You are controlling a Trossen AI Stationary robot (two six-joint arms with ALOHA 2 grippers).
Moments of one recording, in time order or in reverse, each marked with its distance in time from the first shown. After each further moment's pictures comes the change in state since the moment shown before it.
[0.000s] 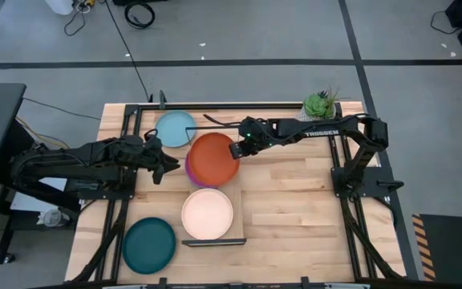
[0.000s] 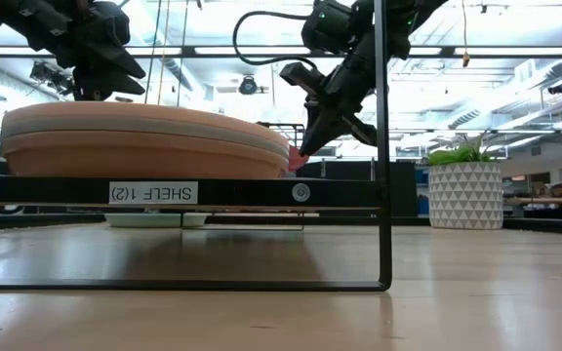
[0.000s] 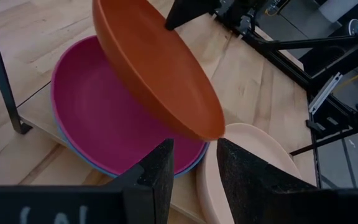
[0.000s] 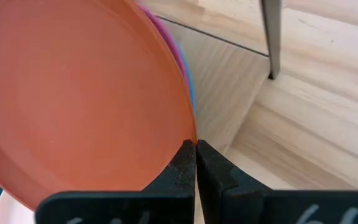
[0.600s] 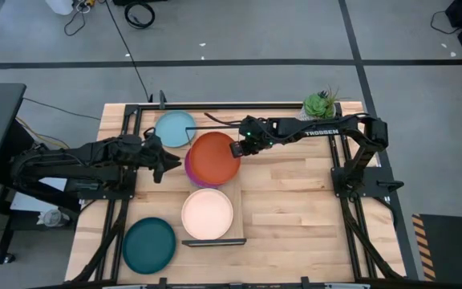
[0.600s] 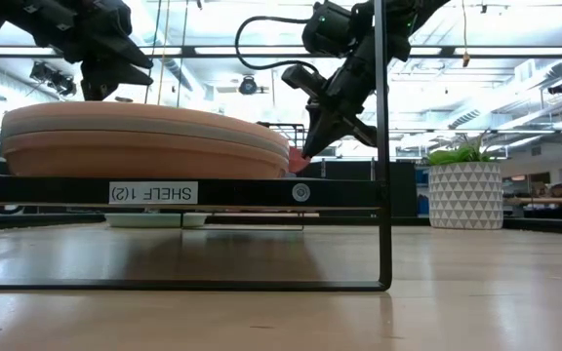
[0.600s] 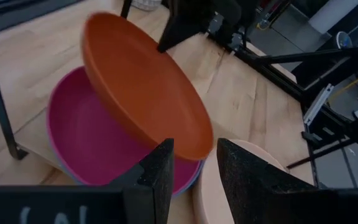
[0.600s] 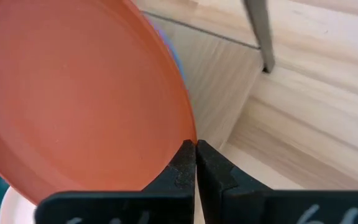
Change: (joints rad) left arm 0.000 0.000 0.000 0.068 -0.020 0.031; right arm -0.008 0.000 -0.002 -0.011 -0.034 0.034
